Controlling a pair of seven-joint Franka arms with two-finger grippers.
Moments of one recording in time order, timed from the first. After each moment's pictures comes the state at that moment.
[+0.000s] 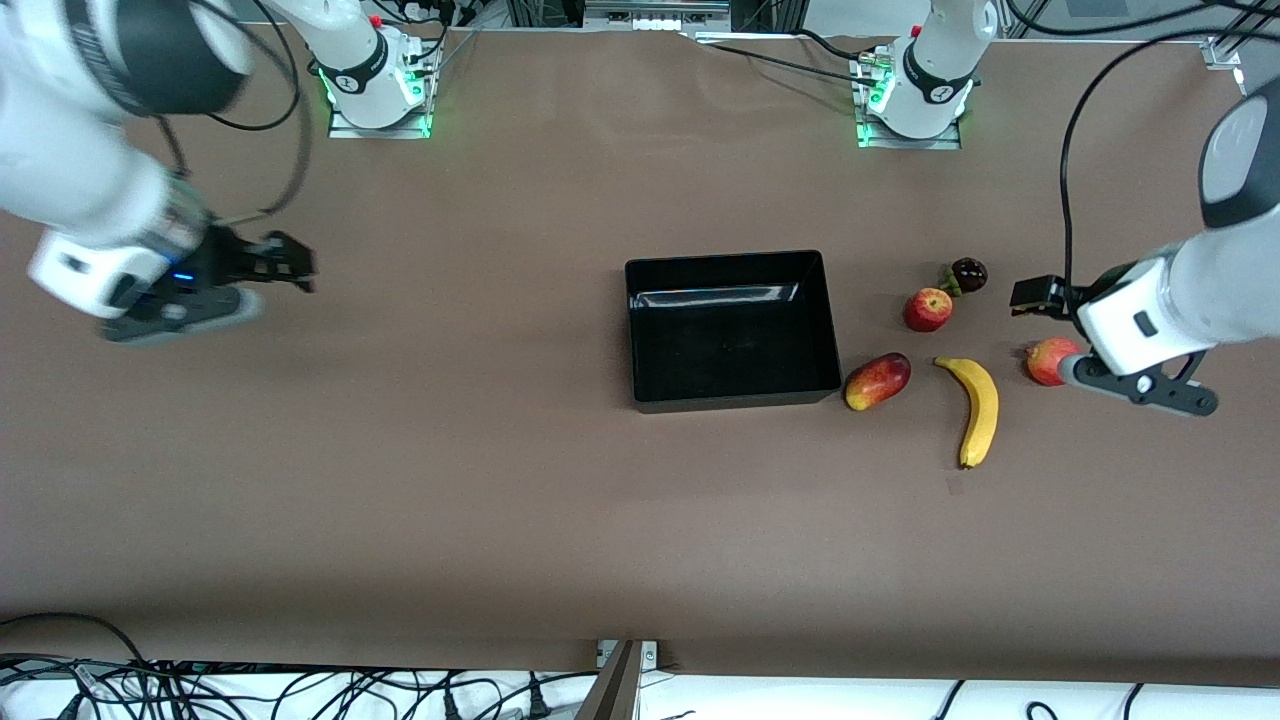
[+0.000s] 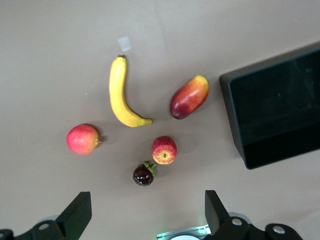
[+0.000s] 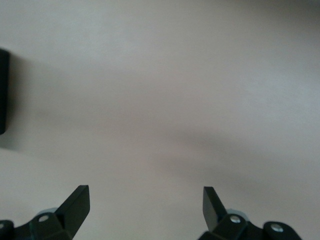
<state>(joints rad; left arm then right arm) 0.21 0.41 -0.43 -1.18 0.18 1.31 0.03 0.28 0.17 -0.02 -1.59 -0.01 1.68 -0.08</state>
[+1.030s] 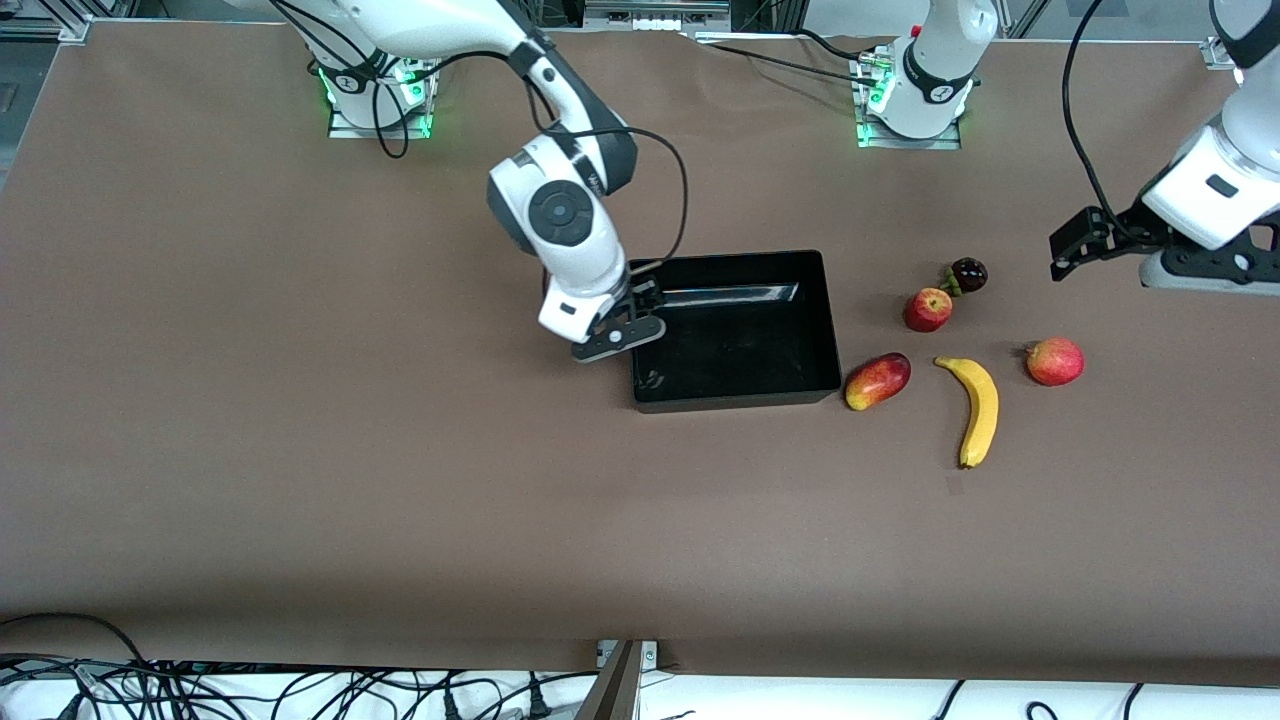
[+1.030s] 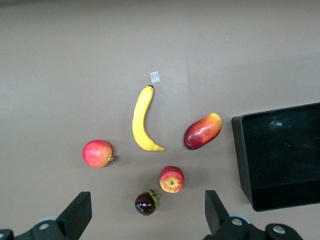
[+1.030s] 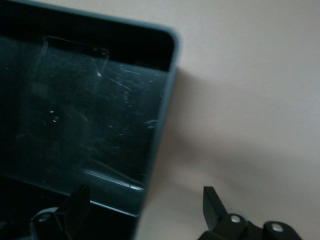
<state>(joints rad) -0.10 -0.05 0.03 -1.75 0.04 1.75 0.00 0.78 0.63 -0.02 -1.58 0.16 2.30 0.37</state>
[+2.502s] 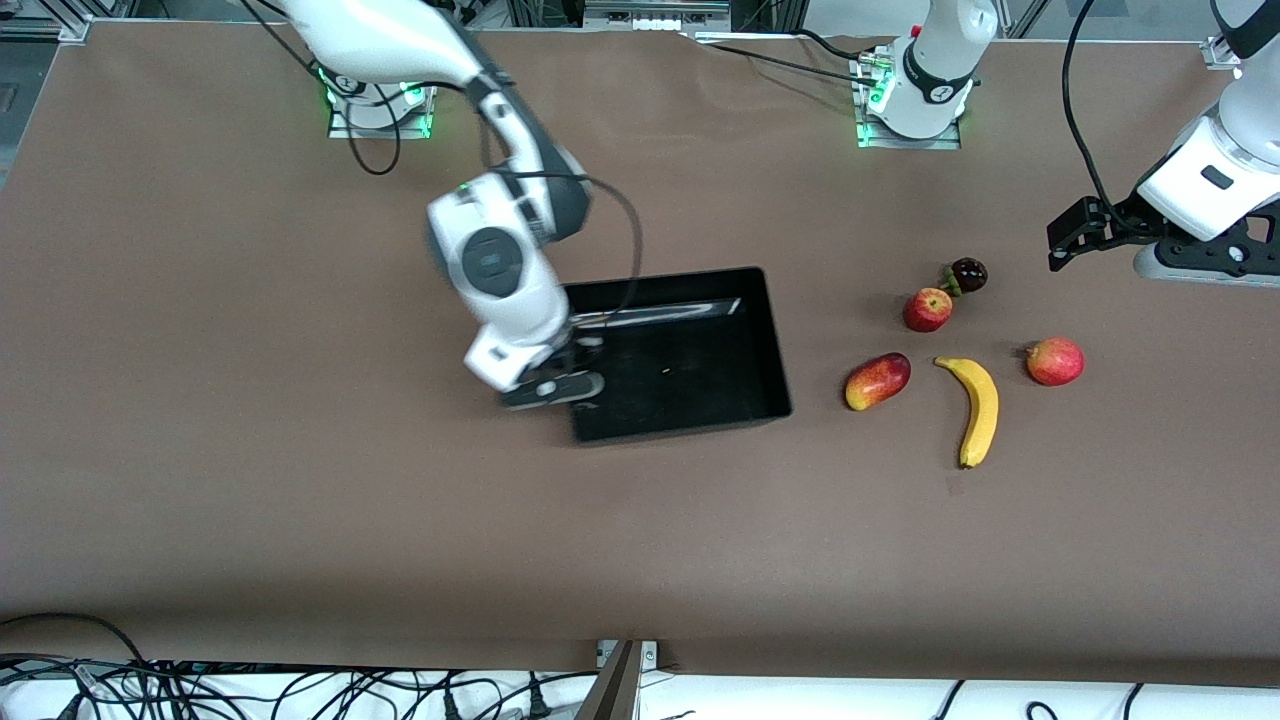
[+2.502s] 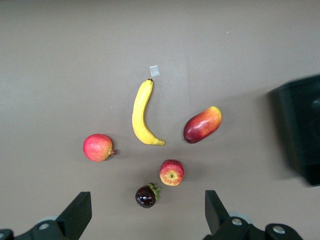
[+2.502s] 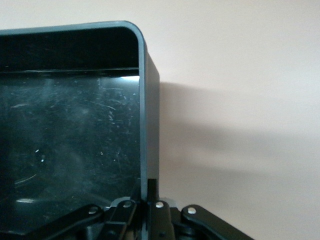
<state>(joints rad) -0.10 -0.04 0.04 -1.73 0.04 1.71 0.00 0.59 0.60 -0.08 -1.46 0.13 2.09 0.33</state>
